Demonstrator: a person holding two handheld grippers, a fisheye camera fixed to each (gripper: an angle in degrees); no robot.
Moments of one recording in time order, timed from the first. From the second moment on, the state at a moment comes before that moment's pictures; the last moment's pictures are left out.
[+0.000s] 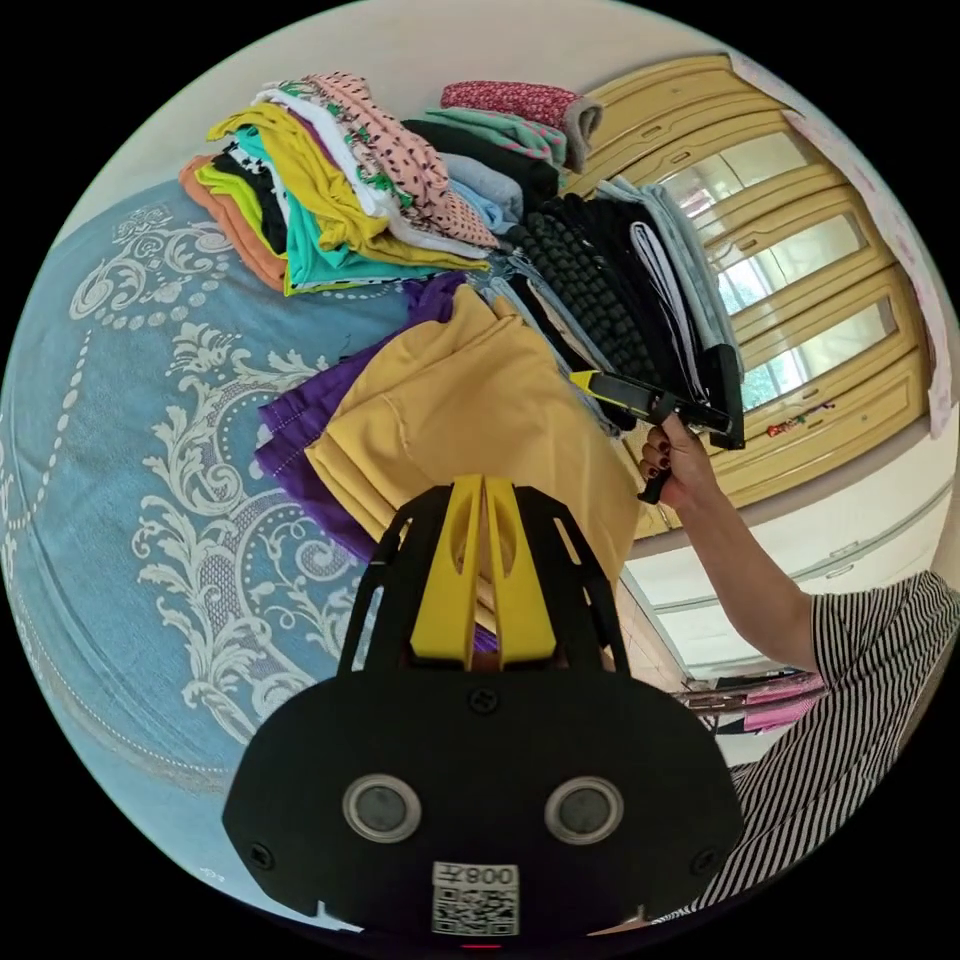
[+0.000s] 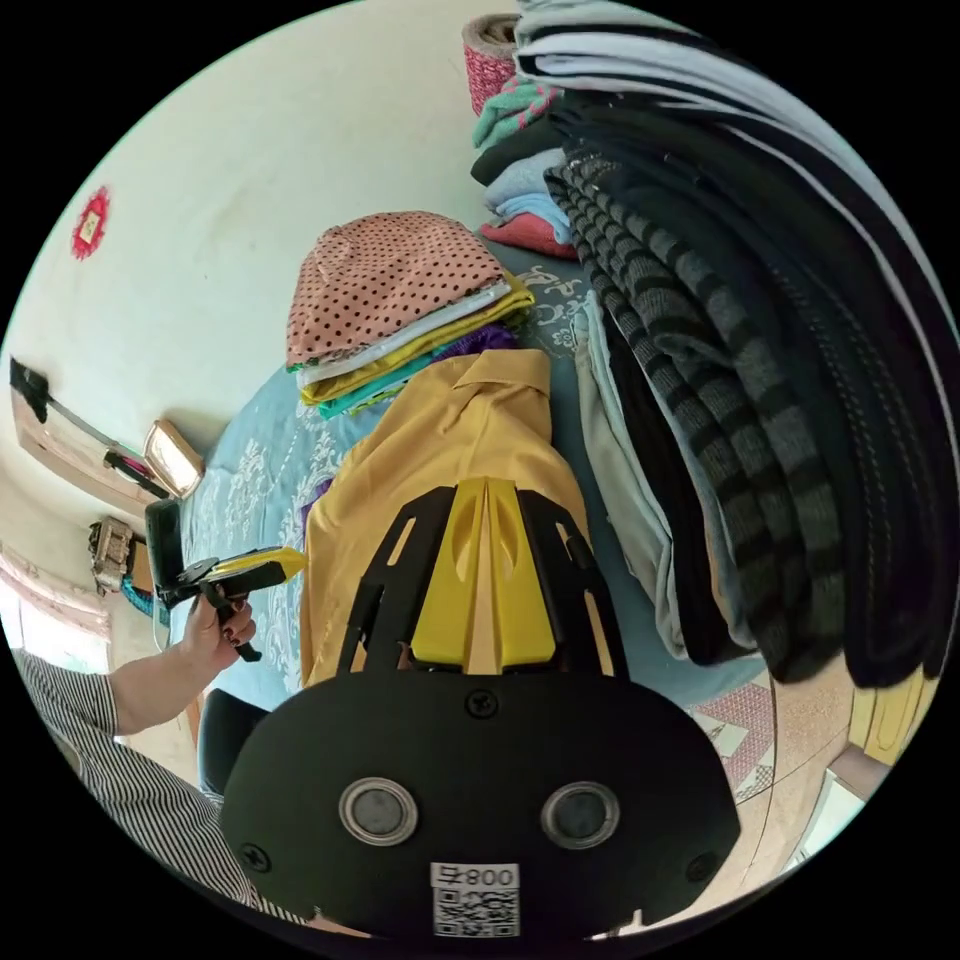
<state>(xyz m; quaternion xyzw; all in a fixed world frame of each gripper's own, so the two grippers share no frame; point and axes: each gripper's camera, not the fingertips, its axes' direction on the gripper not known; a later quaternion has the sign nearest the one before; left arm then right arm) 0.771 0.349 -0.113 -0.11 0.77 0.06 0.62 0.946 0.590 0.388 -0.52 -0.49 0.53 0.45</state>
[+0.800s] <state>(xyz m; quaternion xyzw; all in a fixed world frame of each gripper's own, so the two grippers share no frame) 0.707 0.377 -0.209 -0.03 0.65 0.18 0.74 0.924 0.445 0.337 -0.56 -0.51 0.44 0.49</state>
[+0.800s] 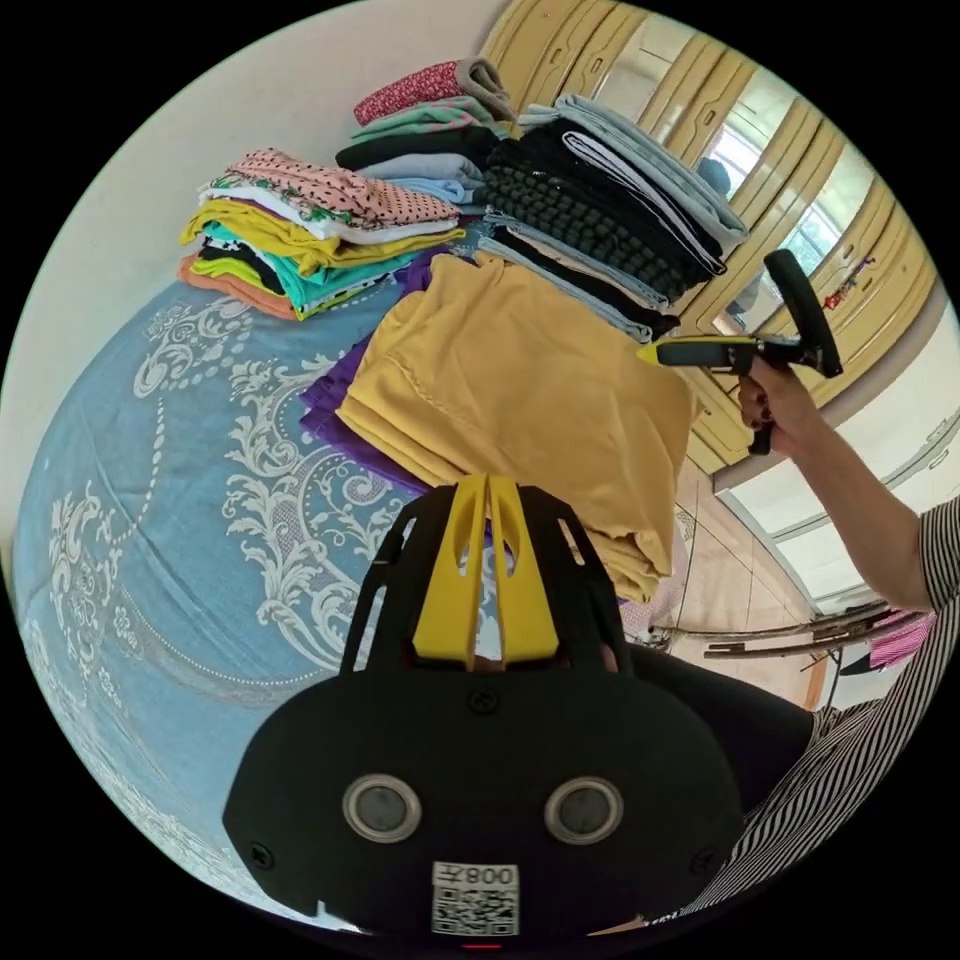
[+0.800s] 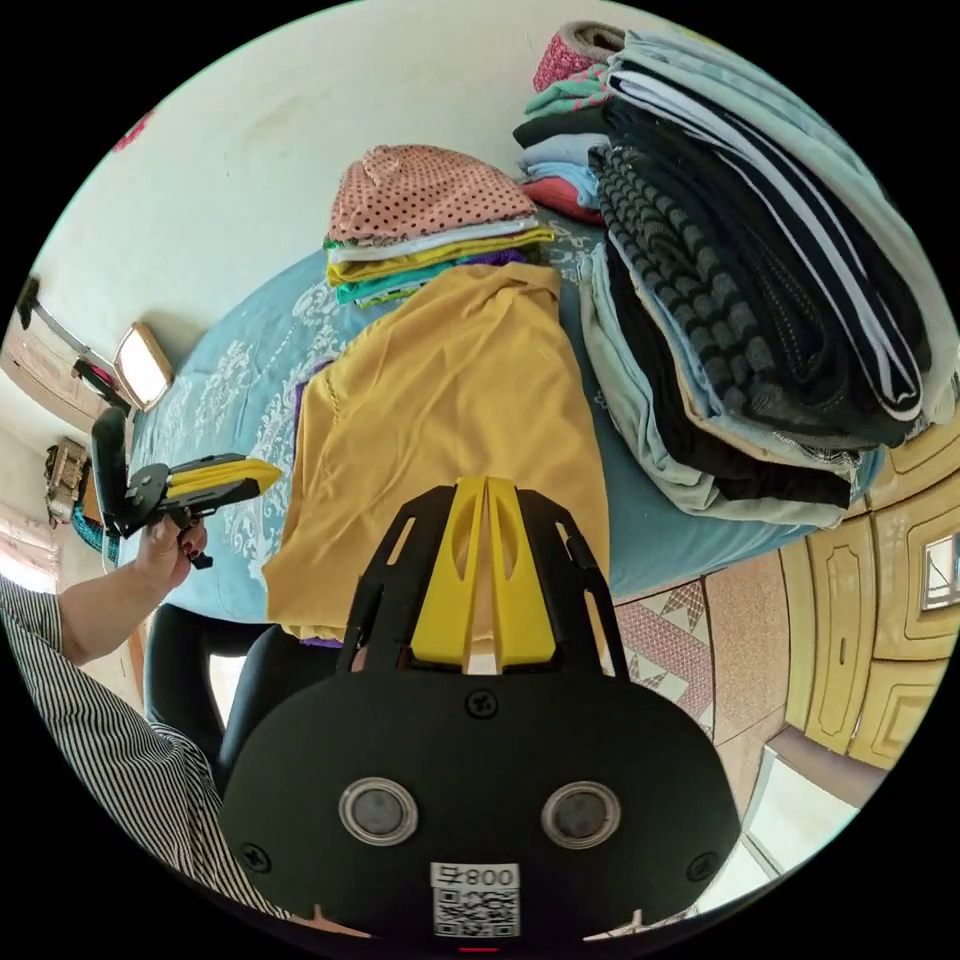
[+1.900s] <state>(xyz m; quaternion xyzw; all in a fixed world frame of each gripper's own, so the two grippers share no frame) 0.639 0.297 -0.338 -0.03 0.64 0.18 0.75 0.700 0.181 0.664 -0.40 -0.51 0.51 0.56</state>
